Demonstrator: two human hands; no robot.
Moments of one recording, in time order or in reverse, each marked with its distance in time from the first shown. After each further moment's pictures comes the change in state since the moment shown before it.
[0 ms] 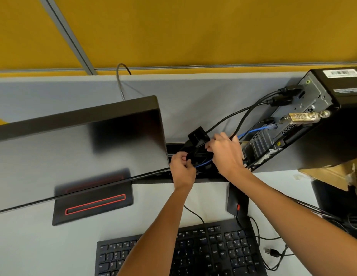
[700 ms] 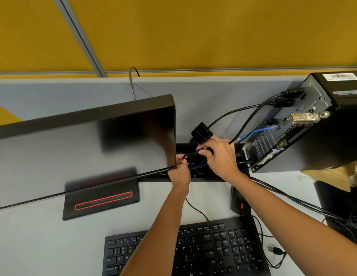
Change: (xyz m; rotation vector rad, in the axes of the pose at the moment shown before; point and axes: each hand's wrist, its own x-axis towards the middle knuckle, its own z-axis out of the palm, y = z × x) left_hand -0.008 0.007 -0.019 -0.569 0.108 -0.296; right_hand -0.007 -0.023 0.005 0.590 0.167 0.039
